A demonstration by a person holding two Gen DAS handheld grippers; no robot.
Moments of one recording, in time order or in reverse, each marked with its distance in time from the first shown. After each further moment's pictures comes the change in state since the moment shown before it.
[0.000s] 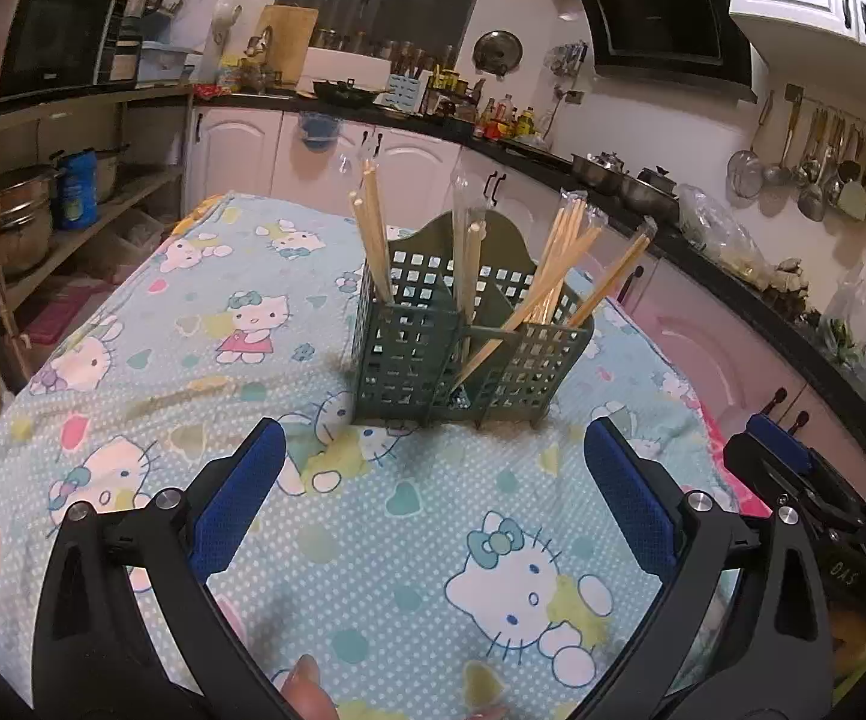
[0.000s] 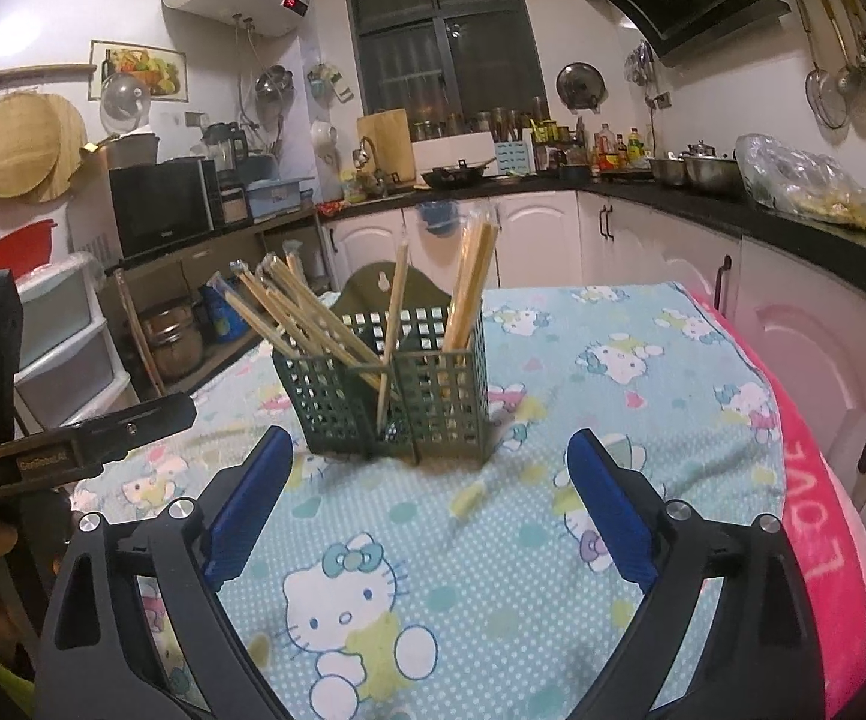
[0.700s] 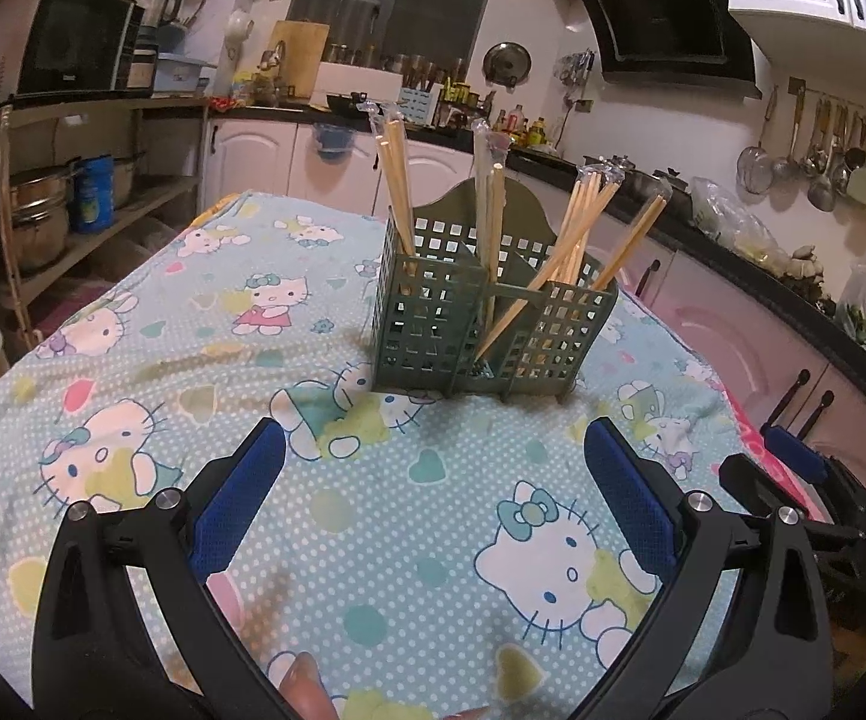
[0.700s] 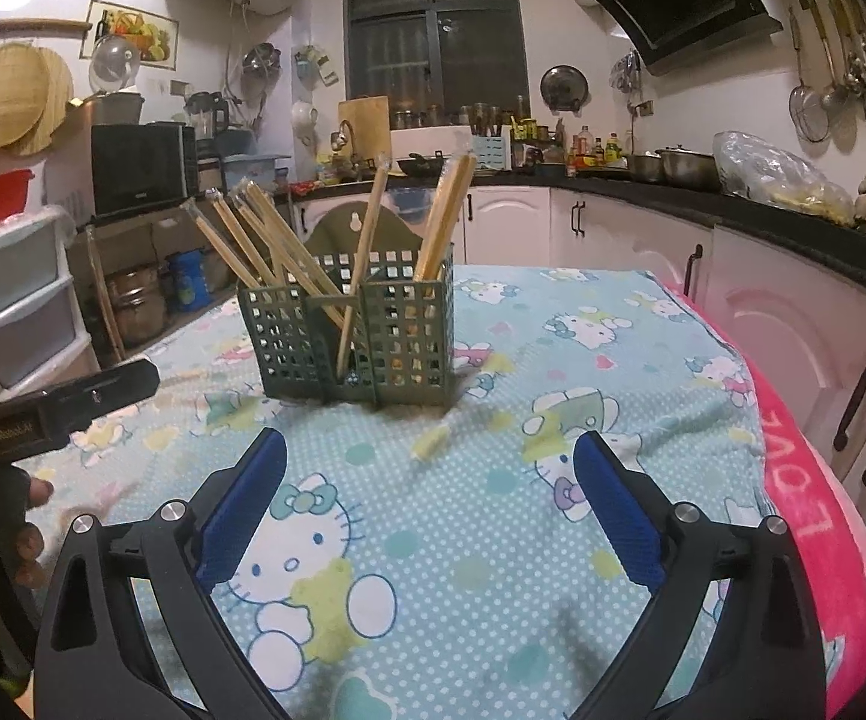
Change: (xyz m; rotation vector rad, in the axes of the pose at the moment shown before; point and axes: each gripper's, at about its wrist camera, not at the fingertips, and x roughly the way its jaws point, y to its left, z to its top) left arm 0.006 0.006 -0.038 0.013 -0.052 0.037; right arm 0.011 0.001 -0.046 -0.063 0.006 -0.103
